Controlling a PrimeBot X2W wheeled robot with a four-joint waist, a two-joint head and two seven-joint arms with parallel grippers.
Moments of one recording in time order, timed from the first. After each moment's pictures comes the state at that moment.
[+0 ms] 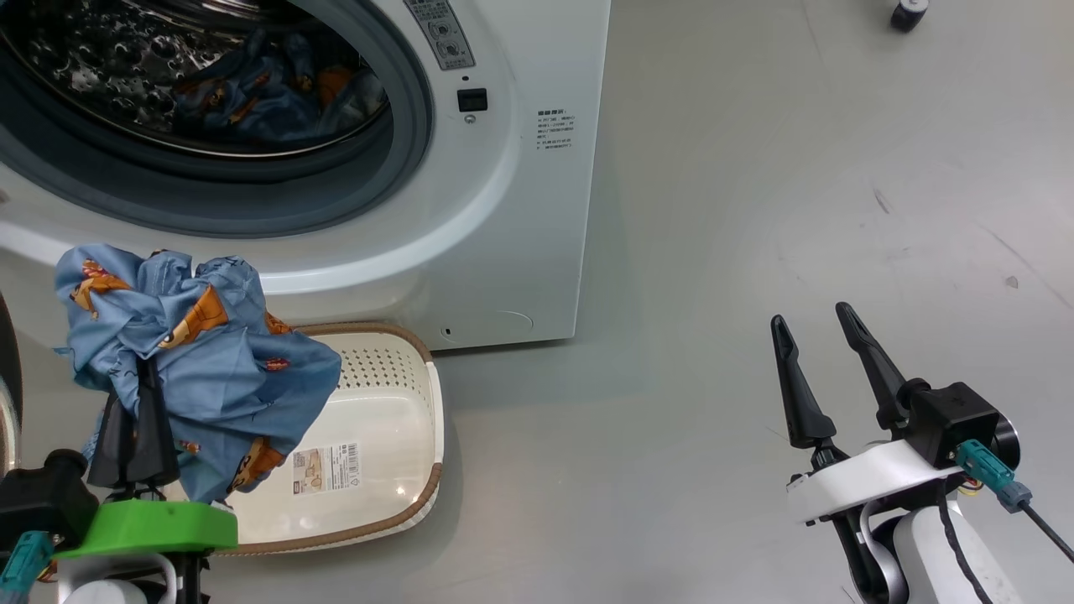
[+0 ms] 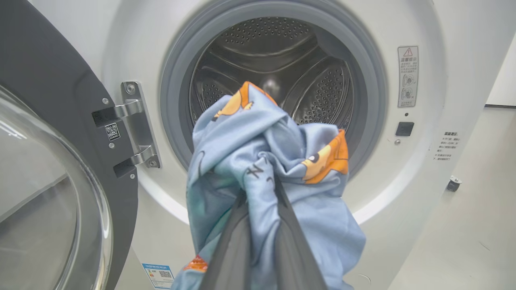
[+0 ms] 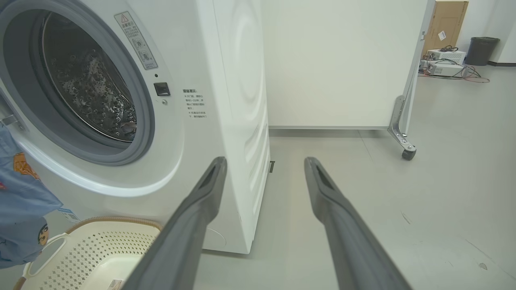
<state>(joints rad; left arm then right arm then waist) 0.00 0.06 0.12 0.02 -0.26 -0.13 -0.25 -0.09 -0.09 0.21 0.14 0.22 0.12 -0.25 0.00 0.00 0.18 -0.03</state>
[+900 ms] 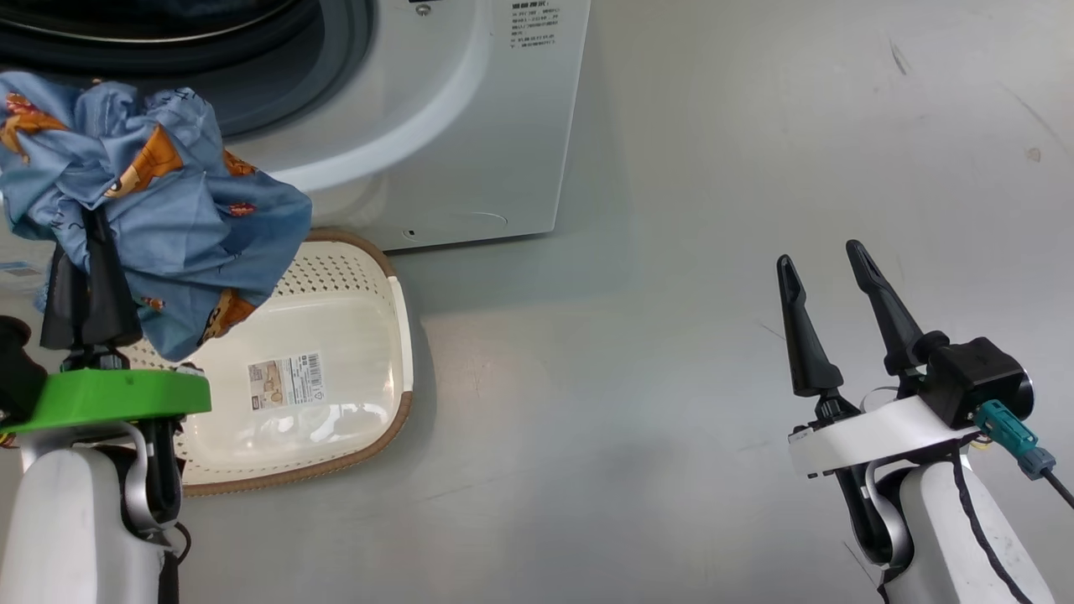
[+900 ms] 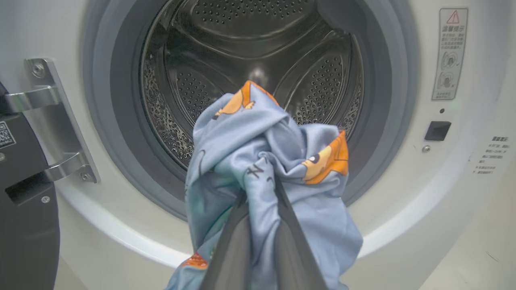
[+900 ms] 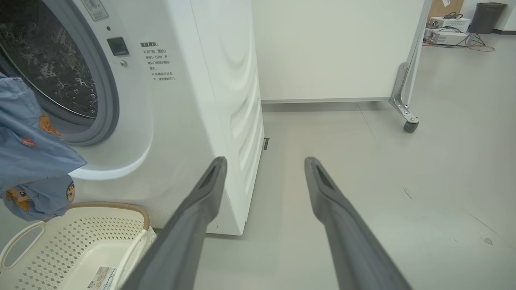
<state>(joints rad) -0.25 0.06 0.13 0.06 -0.26 -0.13 -0.25 -0.16 -0.09 0.21 0.09 0.22 0.12 -0.25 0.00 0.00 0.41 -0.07</state>
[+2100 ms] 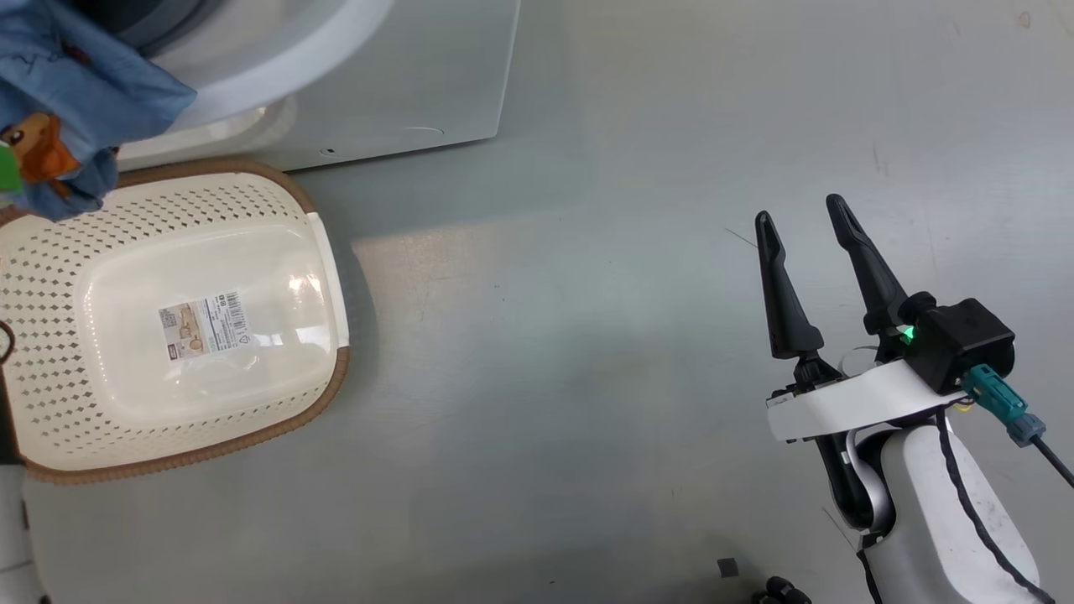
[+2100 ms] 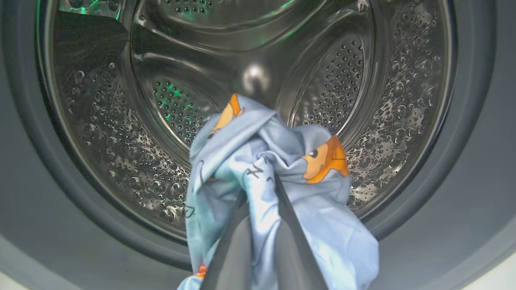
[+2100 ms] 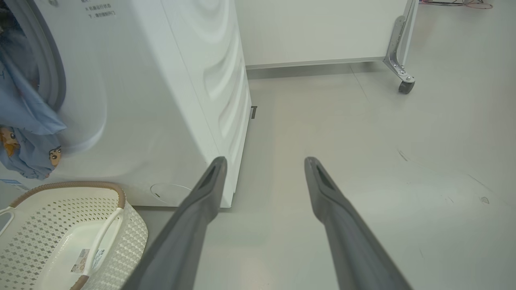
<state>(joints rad) -0.70 0.25 0.16 0.27 -0.24 -0.13 -0.18 -0.24 -0.07 0.23 0.08 0.23 0.12 -0.25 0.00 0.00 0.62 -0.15</state>
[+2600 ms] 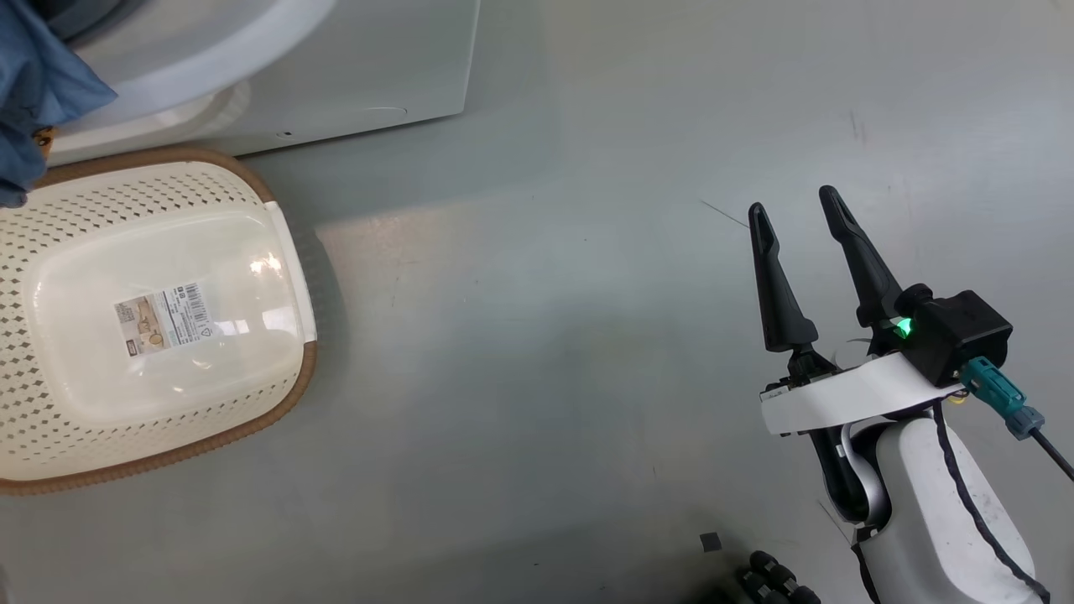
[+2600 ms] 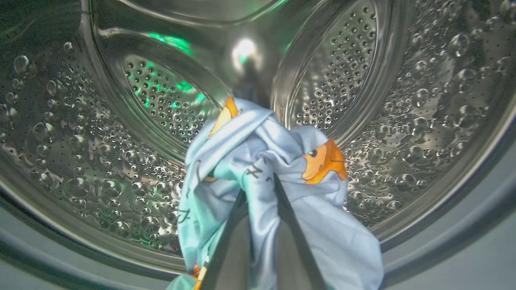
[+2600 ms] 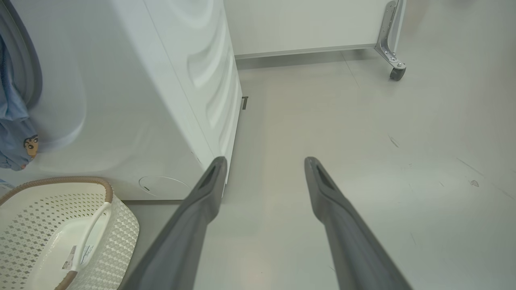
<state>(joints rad) -0.91 0.33 0.13 0.38 -0.25 -0.13 -0.02 -0.26 -0.06 0.24 0.09 0.25 0.12 -0.25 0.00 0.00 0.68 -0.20</state>
